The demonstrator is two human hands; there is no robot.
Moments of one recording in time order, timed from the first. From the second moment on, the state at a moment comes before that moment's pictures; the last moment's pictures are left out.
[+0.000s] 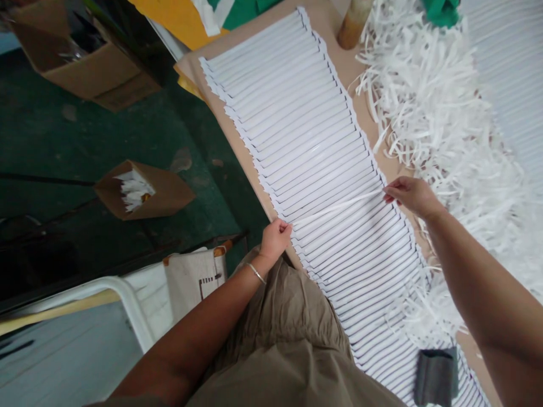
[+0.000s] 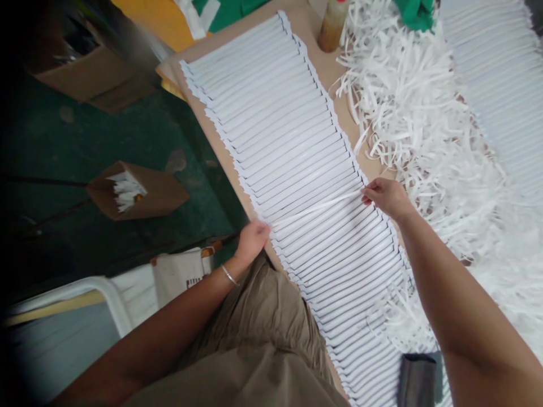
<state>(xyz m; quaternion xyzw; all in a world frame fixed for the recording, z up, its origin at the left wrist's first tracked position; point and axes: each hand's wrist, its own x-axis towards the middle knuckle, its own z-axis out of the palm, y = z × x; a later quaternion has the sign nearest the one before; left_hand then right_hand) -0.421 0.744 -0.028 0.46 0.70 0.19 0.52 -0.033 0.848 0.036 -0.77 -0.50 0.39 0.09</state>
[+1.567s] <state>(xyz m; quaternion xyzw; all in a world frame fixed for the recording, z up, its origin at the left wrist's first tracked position) -0.413 0.745 -0.041 0.55 0.73 0.12 0.39 -0.050 0.891 -0.018 -0.75 -0.64 0.14 0.00</state>
